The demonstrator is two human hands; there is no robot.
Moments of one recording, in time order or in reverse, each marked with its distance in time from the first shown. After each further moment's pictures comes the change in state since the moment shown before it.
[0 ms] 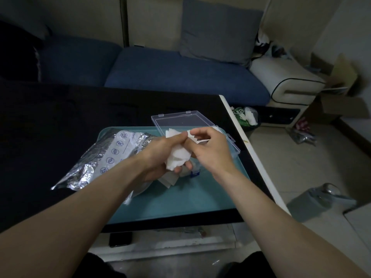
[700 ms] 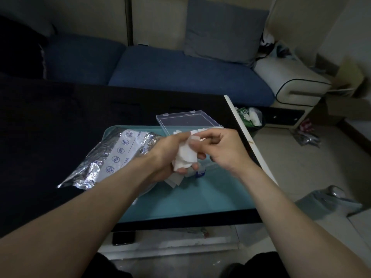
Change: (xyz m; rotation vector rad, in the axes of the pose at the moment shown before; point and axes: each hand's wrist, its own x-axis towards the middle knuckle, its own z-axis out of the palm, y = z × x) left_hand 0.005 -0.002 0.000 -0.030 0.062 -0.070; right_hand 0.001 -0.007 -0.020 0.122 -0.202 -0.046
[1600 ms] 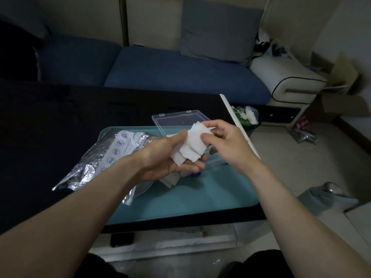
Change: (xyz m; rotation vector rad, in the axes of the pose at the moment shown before) left_hand -0.007 0.006 -0.005 -0.038 -0.249 -0.045; right_hand 0.011 0.012 -0.025 -0.078 0.012 -0.066
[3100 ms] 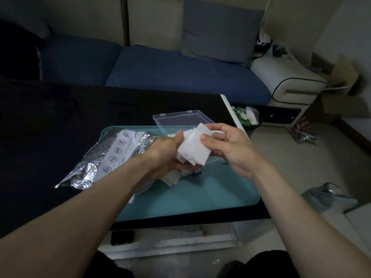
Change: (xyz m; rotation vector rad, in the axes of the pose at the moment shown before) left_hand 0.009 -0.005 0.007 -0.021 0.283 0.016; right_hand -0.010 -0.002 -0.004 0.288 -0.095 0.138
